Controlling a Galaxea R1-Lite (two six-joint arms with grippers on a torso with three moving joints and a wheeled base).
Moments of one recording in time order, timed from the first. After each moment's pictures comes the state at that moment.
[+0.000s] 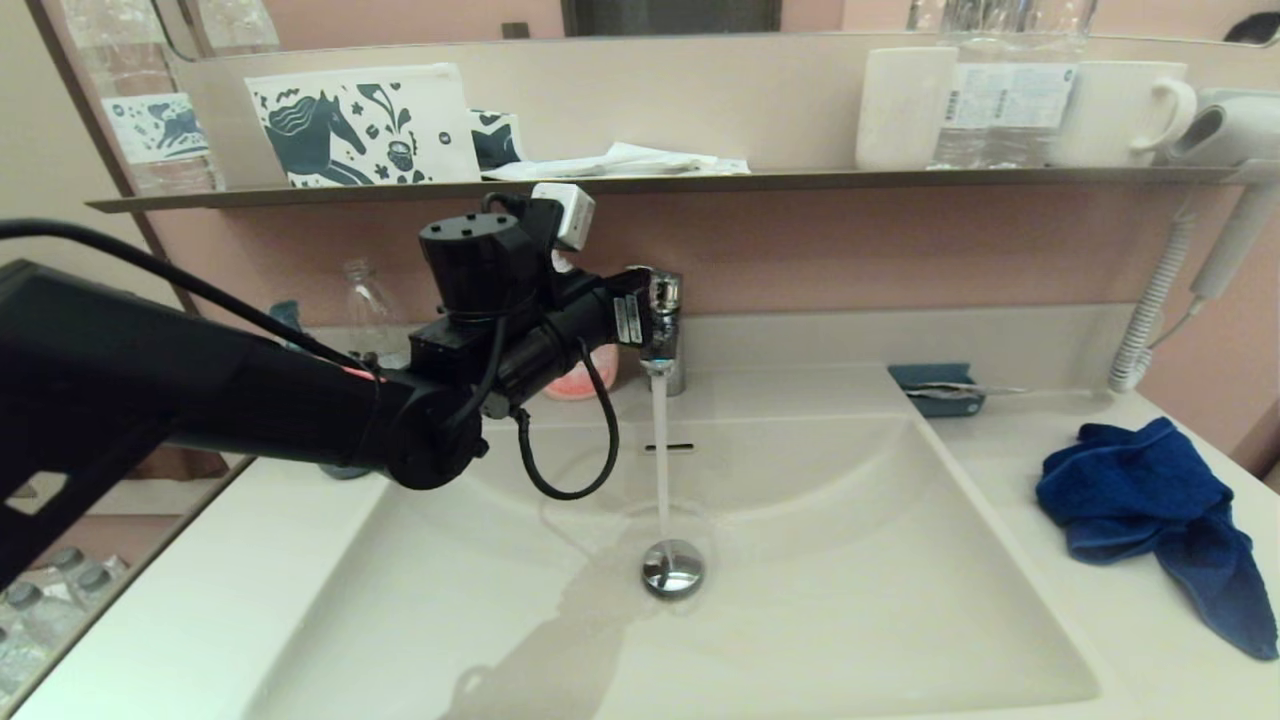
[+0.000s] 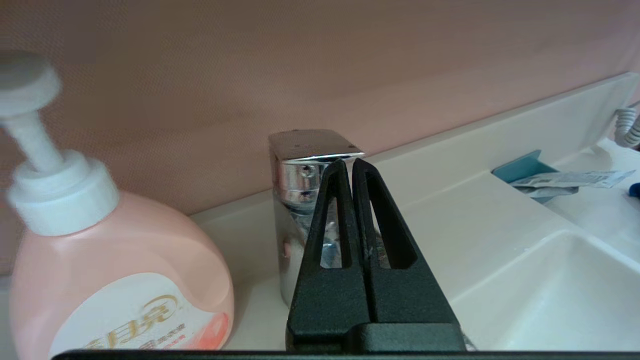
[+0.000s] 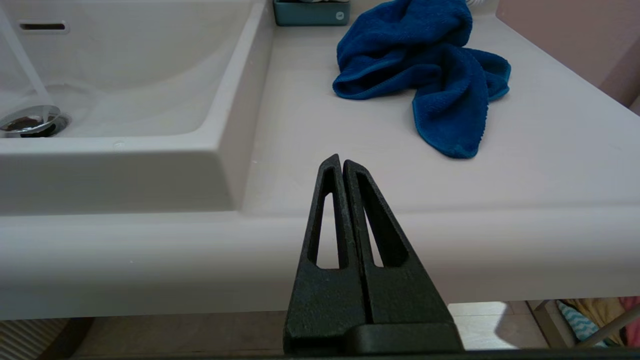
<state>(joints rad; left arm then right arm) -0.51 1.99 -1.24 -0.82 0.00 0.02 0.00 0.00 0.00 0.00 0.01 -0.01</state>
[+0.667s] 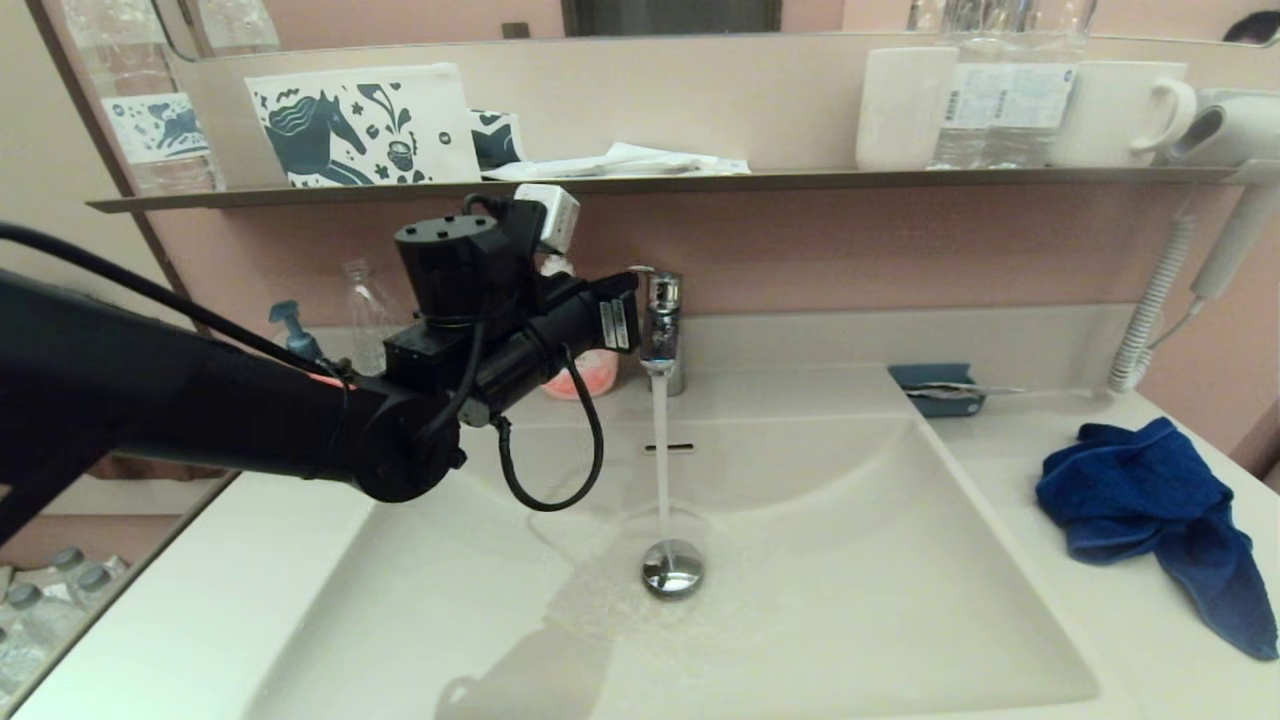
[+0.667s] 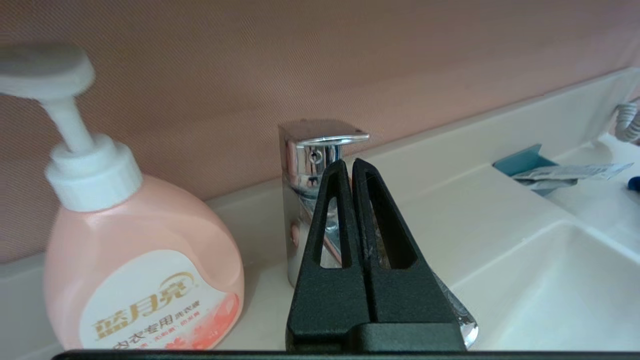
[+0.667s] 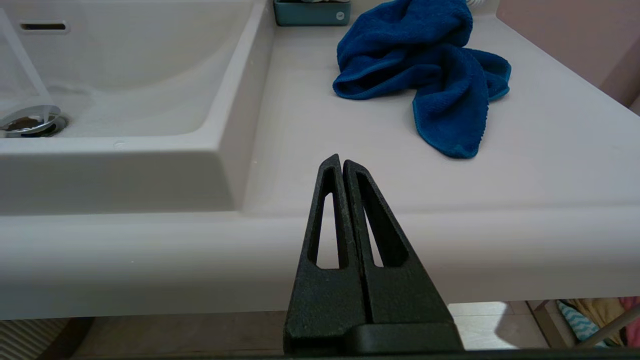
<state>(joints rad) -0.50 1.95 -1.17 -0.83 0.00 0.03 0.00 0.00 0.00 0.00 0.01 -0.01</state>
